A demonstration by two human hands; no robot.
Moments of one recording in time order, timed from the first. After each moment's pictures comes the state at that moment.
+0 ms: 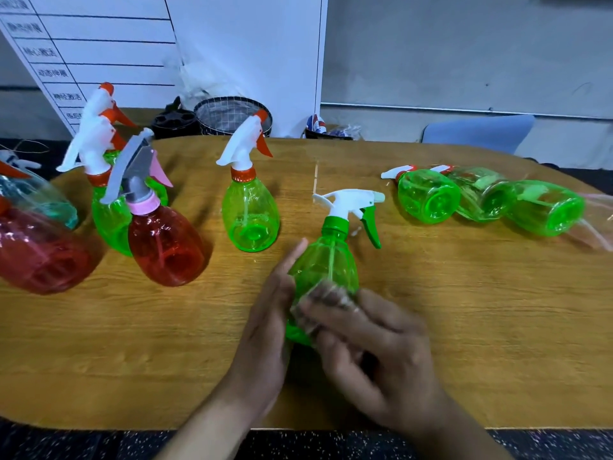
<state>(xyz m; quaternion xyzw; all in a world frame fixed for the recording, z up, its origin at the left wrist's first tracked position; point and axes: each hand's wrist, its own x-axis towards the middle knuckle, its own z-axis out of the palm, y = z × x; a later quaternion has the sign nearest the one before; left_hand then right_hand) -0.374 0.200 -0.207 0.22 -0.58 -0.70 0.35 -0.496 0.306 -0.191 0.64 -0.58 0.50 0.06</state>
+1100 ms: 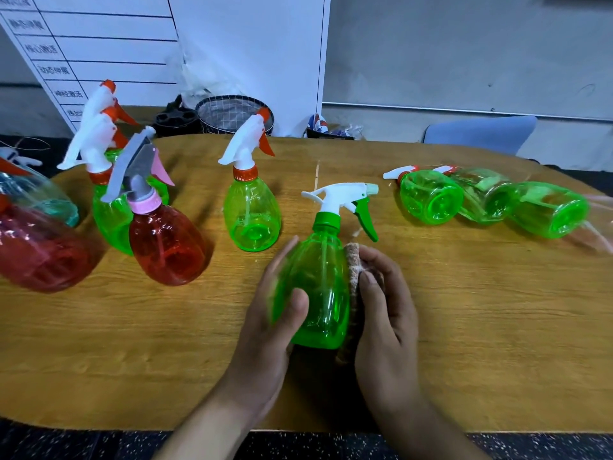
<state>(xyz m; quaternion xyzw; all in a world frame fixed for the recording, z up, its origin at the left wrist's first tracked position) -0.372 0.202 -0.202 0.22 -0.56 -0.72 0.35 -0.481 0.275 -0.208 0.28 -0.56 0.76 -0.16</state>
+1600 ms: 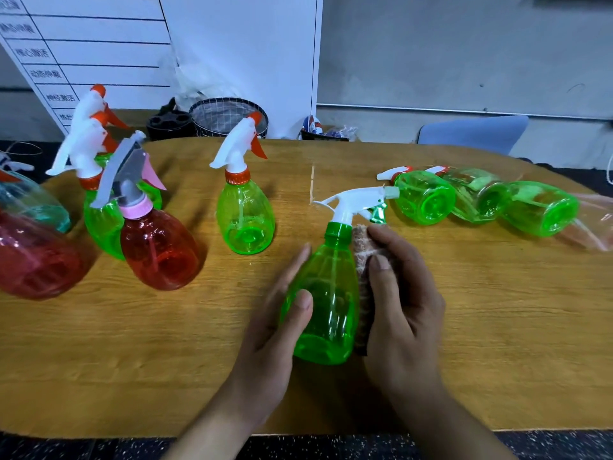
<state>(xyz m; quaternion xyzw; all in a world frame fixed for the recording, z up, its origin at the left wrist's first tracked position) -0.374 0.202 -0.214 0.20 -0.63 -0.67 0.34 -0.502 0.282 -0.188 0.38 -0.58 0.71 -0.04</state>
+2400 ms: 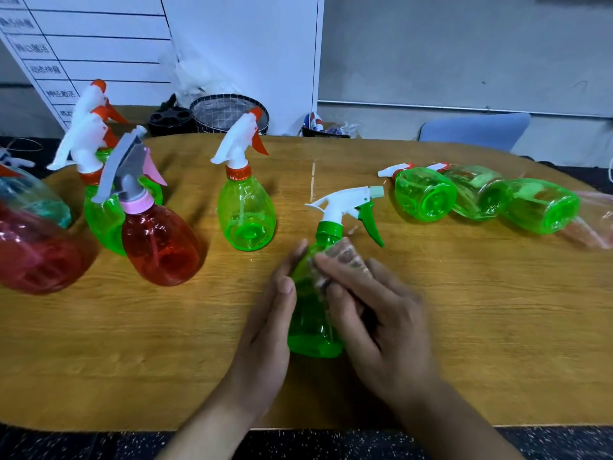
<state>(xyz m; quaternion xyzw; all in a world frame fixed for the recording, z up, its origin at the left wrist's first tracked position) -0.374 0.202 -0.212 0.21 -0.63 -0.66 0.35 -0.504 0.294 -0.189 0.55 -0.64 0.53 0.03</state>
